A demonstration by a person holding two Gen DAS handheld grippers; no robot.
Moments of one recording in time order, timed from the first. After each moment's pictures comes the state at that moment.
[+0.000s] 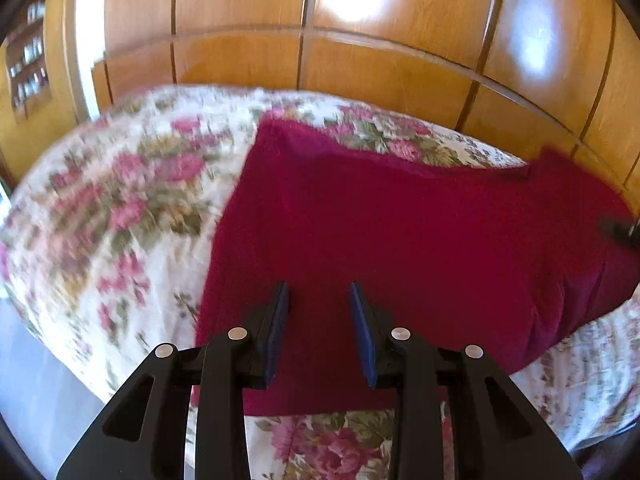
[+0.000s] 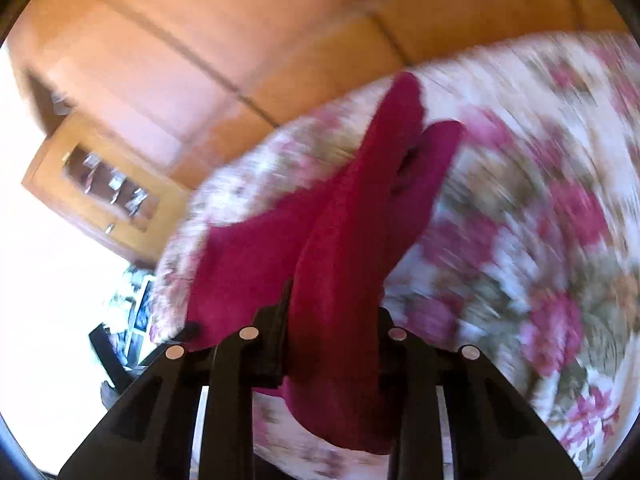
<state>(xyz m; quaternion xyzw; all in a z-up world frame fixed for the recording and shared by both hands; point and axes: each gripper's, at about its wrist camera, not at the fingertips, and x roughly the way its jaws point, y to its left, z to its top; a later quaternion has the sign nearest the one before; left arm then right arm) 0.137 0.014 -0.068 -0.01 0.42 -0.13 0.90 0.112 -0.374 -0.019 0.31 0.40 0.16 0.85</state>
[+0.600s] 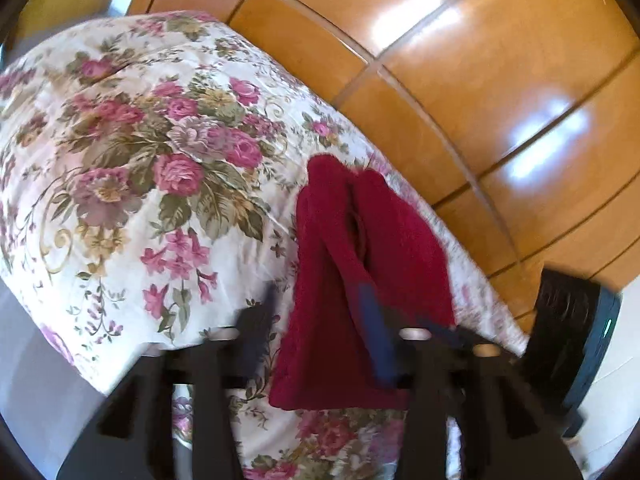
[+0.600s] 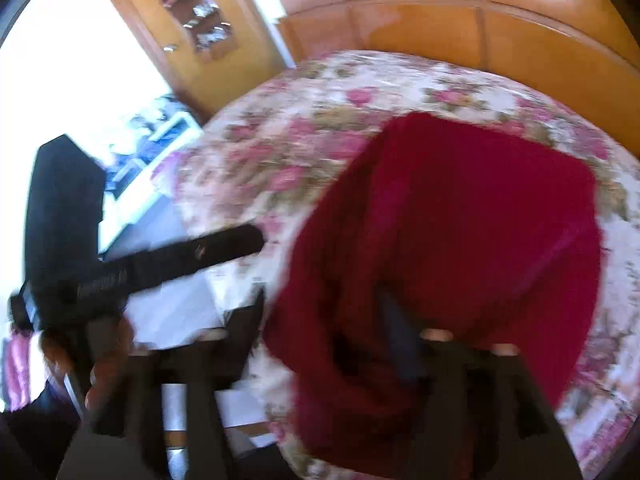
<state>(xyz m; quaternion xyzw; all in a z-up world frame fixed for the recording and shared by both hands) 0.160 0.149 -0.038 -0.28 0.43 -0.18 0.84 0.162 -0.112 -0.023 0.07 0.46 0.34 0.82</state>
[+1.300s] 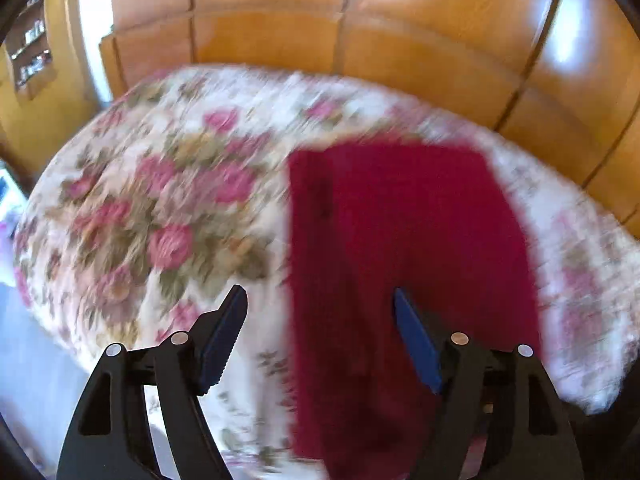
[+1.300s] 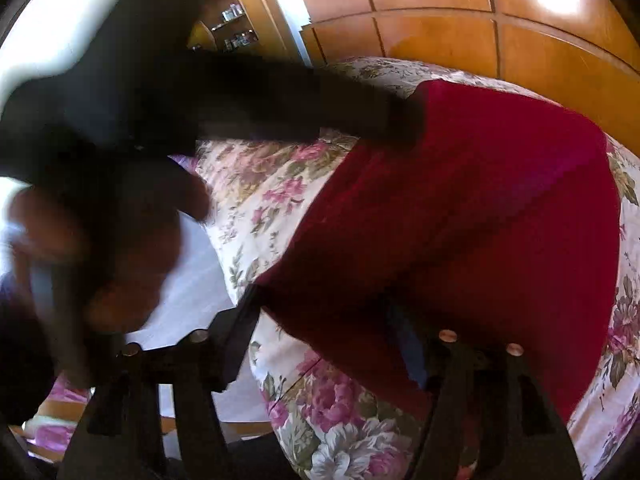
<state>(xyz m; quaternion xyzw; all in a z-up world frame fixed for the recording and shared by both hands) 0.197 0.052 -0.042 0.00 0.49 -0.09 0.87 0.116 -0.111 -0.046 0.06 0.43 0.36 0.83</state>
